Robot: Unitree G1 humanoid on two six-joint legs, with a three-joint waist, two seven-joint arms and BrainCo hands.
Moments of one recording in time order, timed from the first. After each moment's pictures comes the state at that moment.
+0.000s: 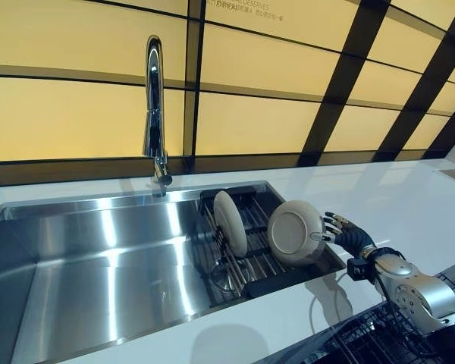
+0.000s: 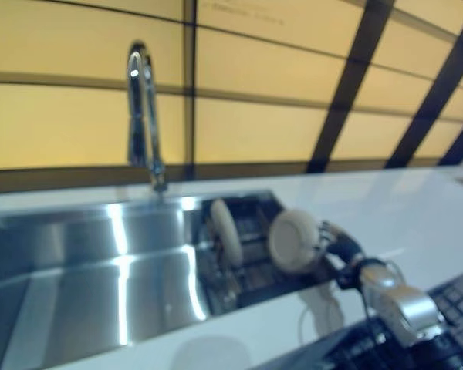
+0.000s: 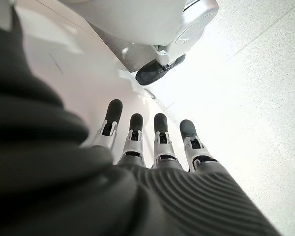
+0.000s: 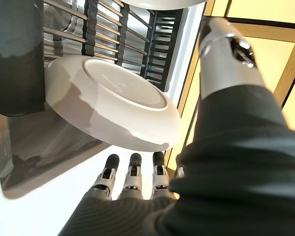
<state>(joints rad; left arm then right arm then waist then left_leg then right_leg) 0.04 0.39 -0.27 1.23 0.03 0.01 -0.01 -0.35 -0.81 0.13 -0.03 0.70 0.48 -0.14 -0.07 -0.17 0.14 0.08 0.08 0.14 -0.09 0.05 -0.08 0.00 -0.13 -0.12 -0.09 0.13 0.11</state>
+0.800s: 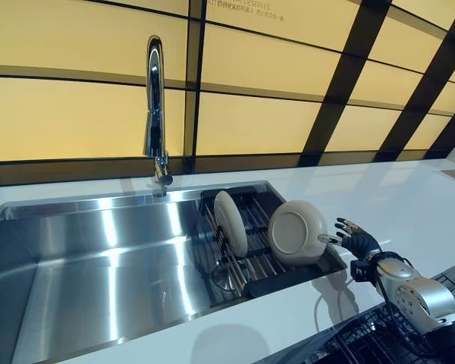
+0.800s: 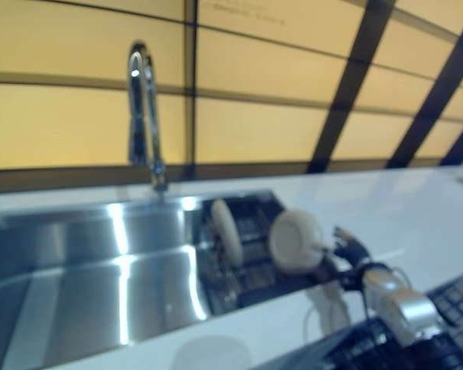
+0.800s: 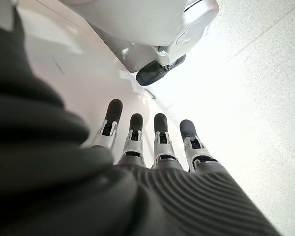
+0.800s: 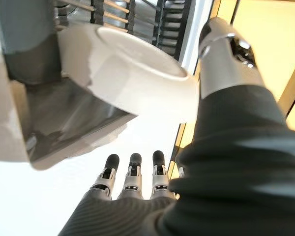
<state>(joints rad) 0.03 0.39 -0.27 1.23 0.04 0.01 -0.02 -0.35 -0.80 0.13 0.07 0.70 0.47 -0.20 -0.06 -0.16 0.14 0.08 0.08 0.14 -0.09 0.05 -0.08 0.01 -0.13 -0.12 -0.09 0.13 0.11</state>
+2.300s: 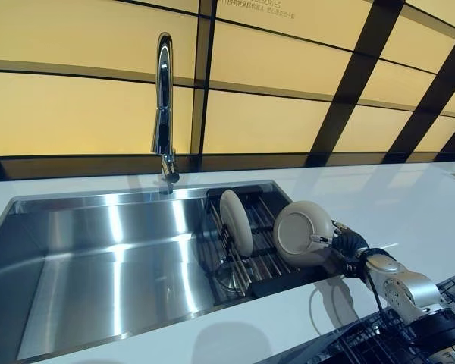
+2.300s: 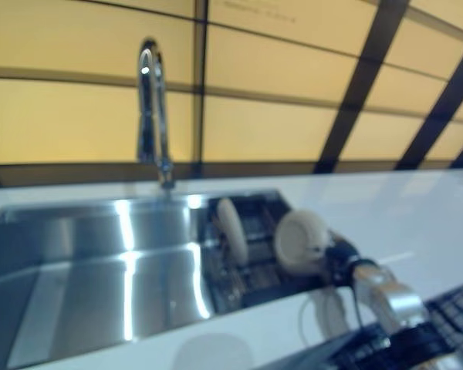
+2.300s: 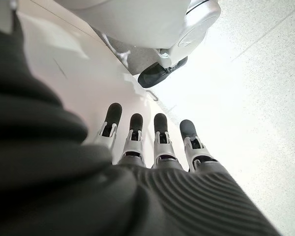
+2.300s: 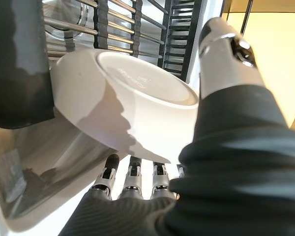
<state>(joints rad) 0.02 0.40 -0.28 1.20 0.07 0.03 -0.03 -0.45 -0.73 0.17 0.17 0.70 0.49 -0.17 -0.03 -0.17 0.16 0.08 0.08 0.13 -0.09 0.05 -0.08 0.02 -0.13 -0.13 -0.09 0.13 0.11</state>
